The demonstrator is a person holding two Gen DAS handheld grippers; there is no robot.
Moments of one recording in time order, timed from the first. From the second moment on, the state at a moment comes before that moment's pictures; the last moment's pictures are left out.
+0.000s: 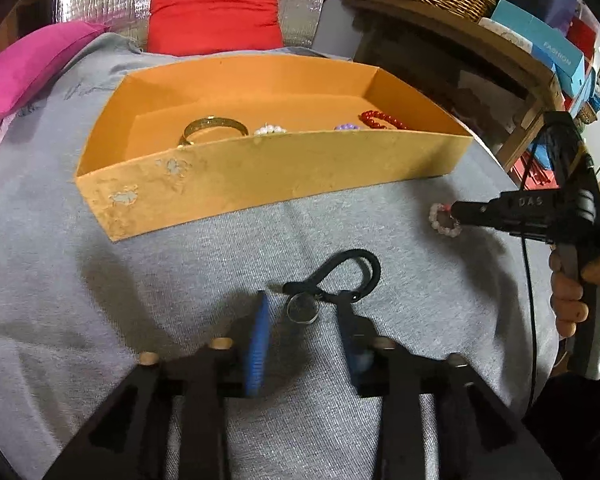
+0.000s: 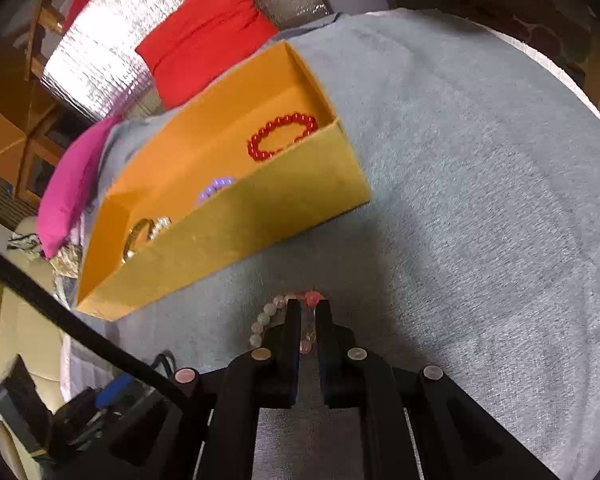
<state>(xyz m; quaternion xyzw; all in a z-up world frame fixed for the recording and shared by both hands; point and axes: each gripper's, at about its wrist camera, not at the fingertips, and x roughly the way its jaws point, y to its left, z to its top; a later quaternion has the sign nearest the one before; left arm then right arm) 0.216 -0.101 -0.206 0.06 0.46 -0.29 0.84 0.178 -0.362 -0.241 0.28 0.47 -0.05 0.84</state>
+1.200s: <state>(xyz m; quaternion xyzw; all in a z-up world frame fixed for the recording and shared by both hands) 0.215 -0.060 -0.169 0.02 0.40 -0.26 0.88 0.185 -0.311 -0.205 0.23 0.38 0.01 0.90</state>
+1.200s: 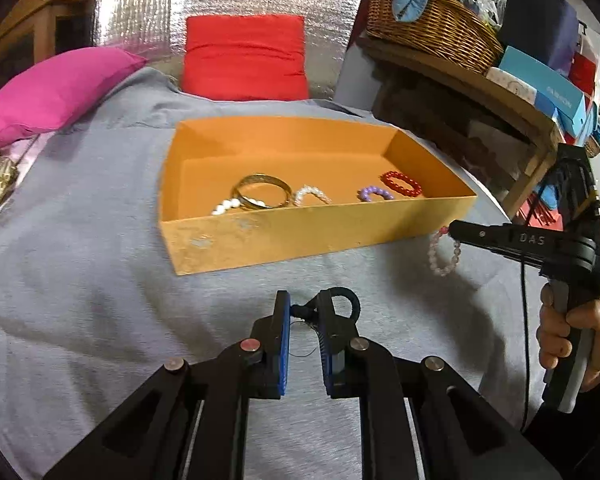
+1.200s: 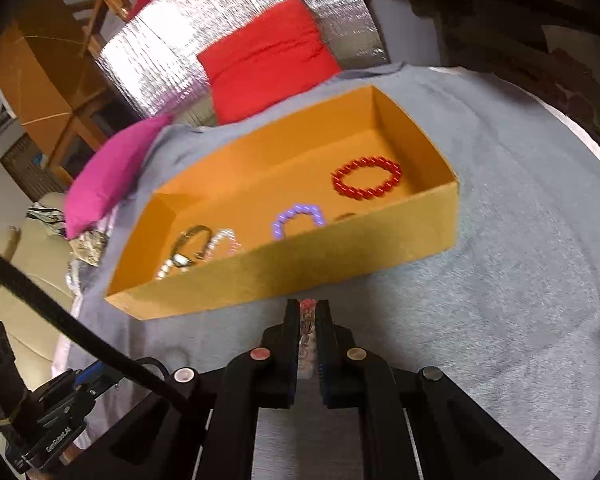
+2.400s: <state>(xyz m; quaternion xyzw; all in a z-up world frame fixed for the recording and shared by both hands) 0.203 -0.062 -0.165 0.06 0.39 -0.21 0.90 0.153 -0.295 -0.173 0.22 0.33 0.06 0.91</state>
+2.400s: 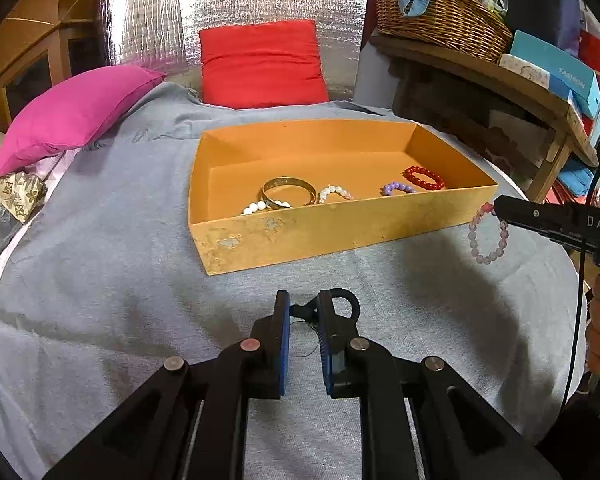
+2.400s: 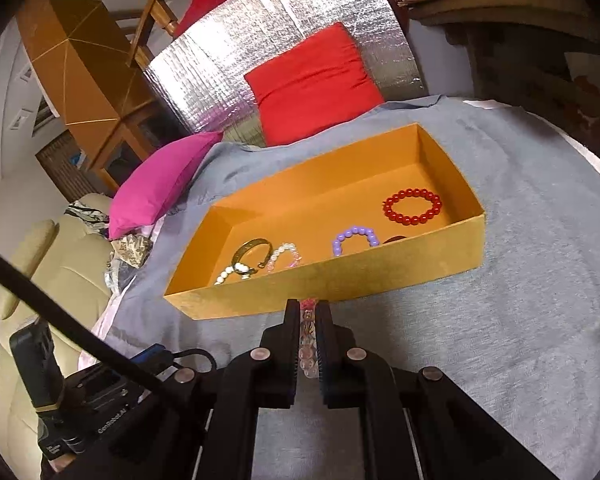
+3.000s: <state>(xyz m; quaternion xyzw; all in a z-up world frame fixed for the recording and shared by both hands) 0.208 -0.057 -0.165 0.08 0.38 -0.18 0.90 0.171 -0.256 -0.184 0.22 0.34 0.10 0.91</state>
